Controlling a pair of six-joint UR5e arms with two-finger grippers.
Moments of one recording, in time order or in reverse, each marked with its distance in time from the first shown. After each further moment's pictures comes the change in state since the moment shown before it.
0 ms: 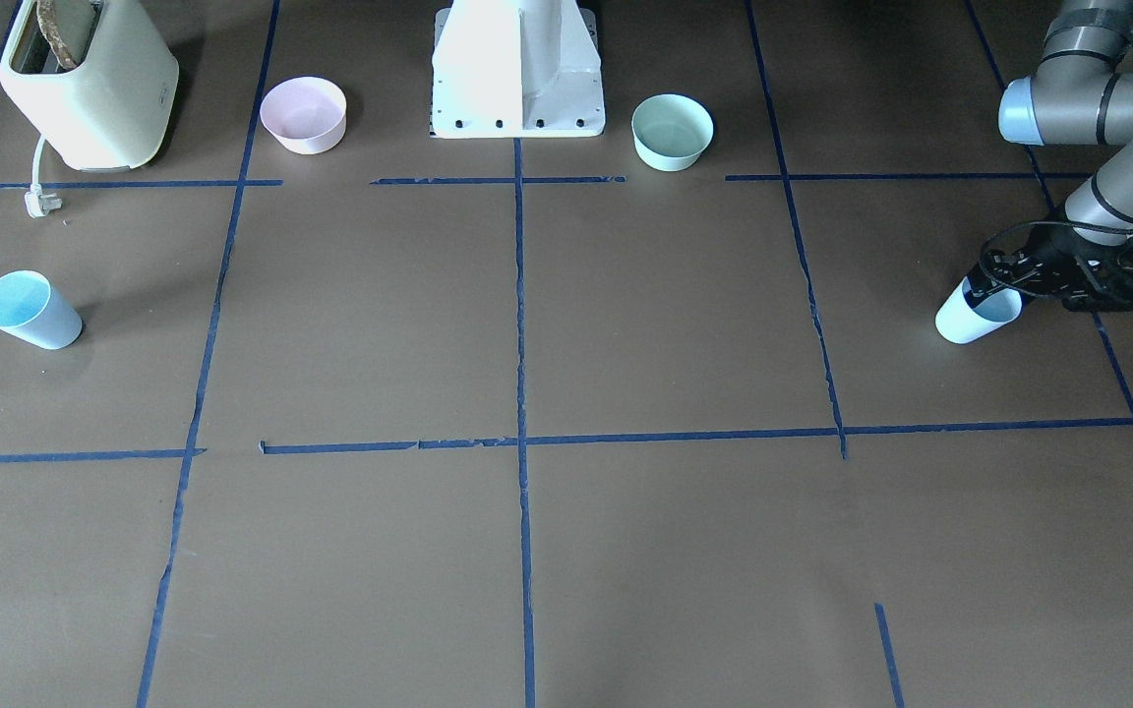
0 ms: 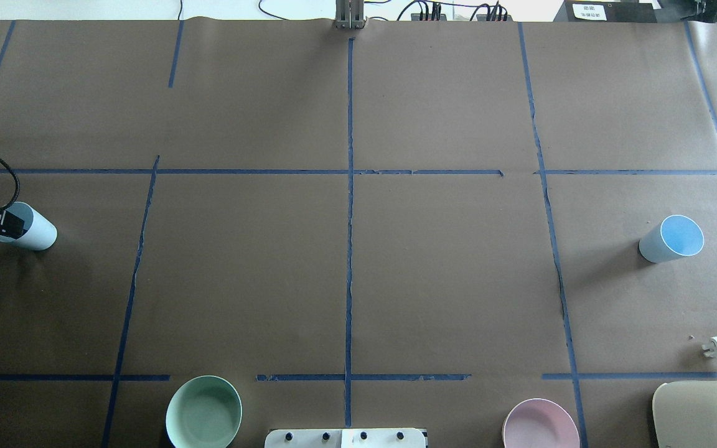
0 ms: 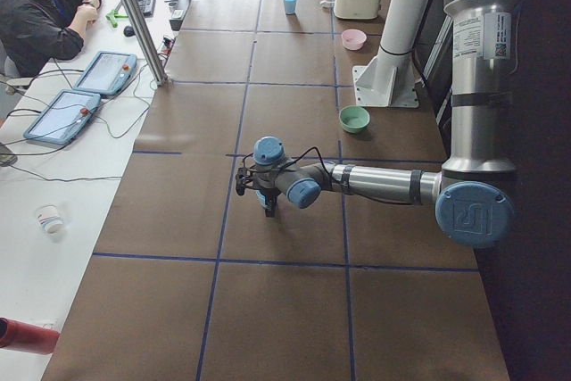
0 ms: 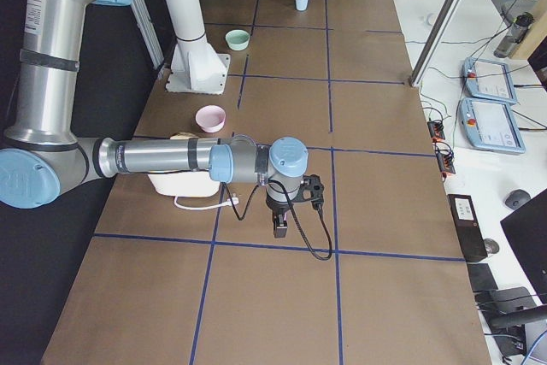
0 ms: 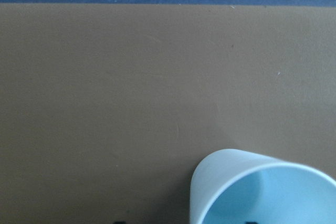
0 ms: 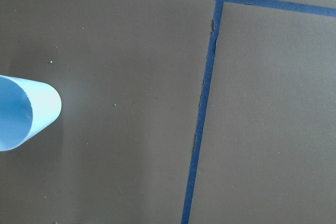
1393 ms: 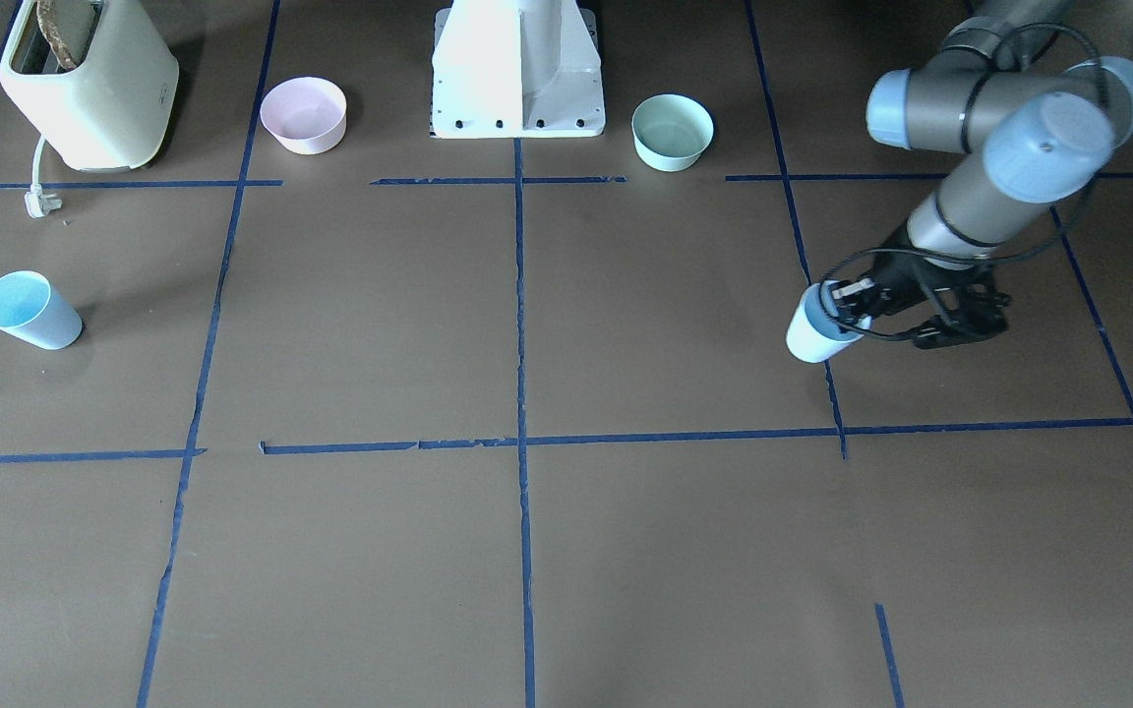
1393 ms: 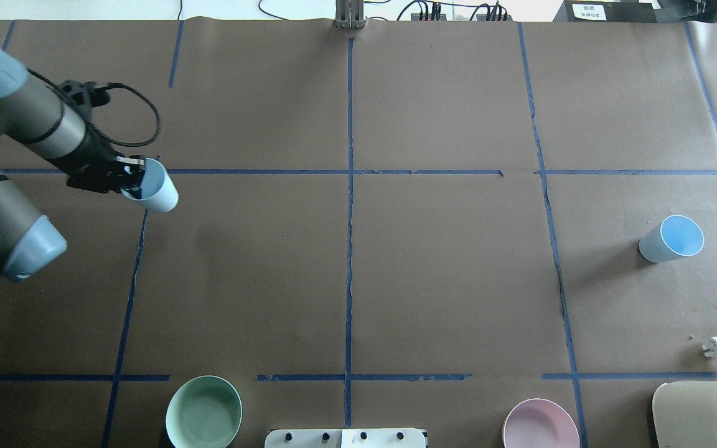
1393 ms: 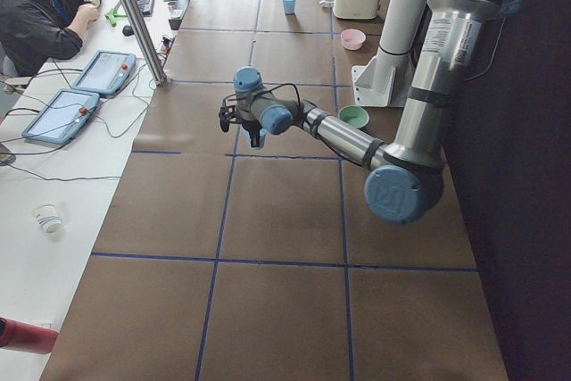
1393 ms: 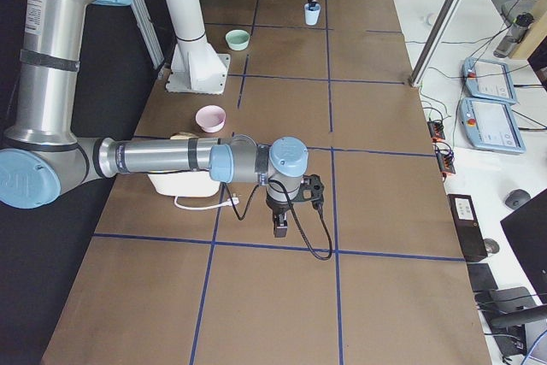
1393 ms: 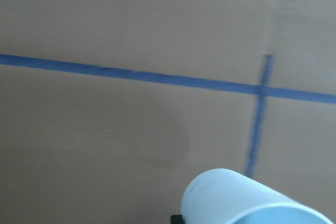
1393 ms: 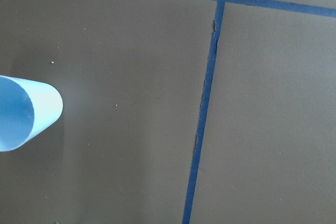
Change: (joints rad) left arm 0.160 -0.442 -0.123 0.448 0.019 -0.345; right arm 0.000 0.000 0.002 0.000 0.001 0.000
